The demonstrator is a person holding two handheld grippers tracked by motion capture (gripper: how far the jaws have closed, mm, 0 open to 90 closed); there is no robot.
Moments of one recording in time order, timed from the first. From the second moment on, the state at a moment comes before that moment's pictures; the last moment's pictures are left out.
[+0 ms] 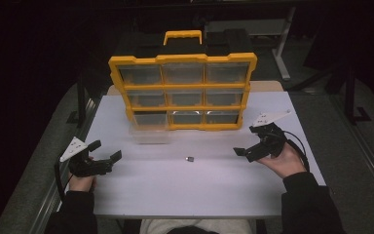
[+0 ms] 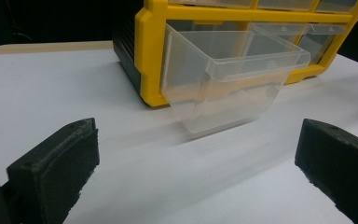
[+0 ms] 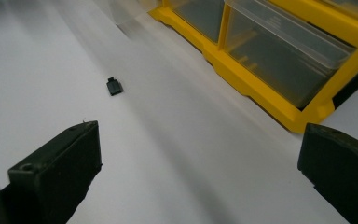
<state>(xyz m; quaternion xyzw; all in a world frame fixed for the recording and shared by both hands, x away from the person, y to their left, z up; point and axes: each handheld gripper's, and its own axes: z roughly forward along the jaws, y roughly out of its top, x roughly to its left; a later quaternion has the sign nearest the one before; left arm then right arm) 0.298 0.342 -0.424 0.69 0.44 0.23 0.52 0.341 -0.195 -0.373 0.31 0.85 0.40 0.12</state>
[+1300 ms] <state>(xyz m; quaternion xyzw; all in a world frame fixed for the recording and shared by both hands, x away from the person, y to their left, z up) 0.297 0.343 -0.423 0.68 0.44 0.25 0.53 0.378 -0.124 -0.349 0.24 0.89 0.37 0.10</state>
